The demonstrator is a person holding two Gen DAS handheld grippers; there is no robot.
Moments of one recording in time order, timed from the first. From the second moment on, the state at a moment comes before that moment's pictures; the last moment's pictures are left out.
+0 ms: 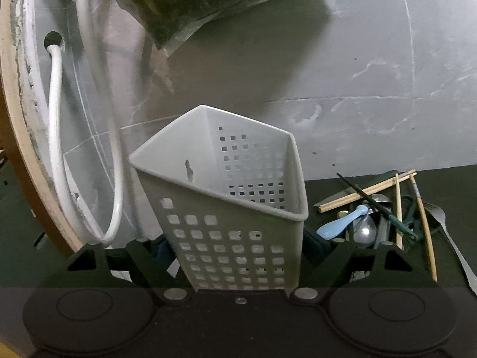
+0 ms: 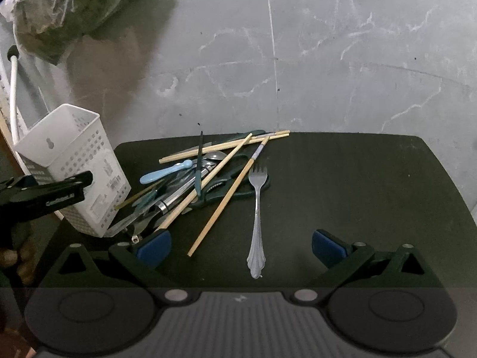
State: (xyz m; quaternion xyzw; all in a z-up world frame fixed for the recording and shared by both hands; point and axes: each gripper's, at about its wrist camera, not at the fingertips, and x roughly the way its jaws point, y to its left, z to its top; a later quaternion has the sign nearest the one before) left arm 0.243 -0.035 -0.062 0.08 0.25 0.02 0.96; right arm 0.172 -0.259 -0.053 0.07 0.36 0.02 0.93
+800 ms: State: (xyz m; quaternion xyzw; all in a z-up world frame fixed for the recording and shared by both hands) left arm 0.153 0.002 -0.036 0.05 0.30 -0.09 0.95; right arm 0.235 -0.278 -0.078 0.03 0.35 0.04 0.93
